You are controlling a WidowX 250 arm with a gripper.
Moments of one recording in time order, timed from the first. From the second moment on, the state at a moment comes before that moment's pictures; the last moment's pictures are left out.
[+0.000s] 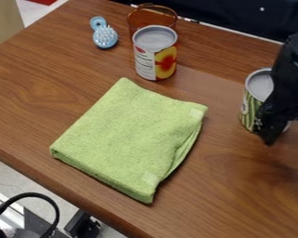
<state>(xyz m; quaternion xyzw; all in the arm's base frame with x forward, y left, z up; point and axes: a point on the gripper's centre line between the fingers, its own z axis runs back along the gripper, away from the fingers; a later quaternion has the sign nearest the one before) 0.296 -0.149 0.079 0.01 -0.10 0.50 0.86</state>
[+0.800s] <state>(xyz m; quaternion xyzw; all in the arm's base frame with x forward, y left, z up) 0.313 -0.103 0.076 0.05 -0.11 0.48 0.87</state>
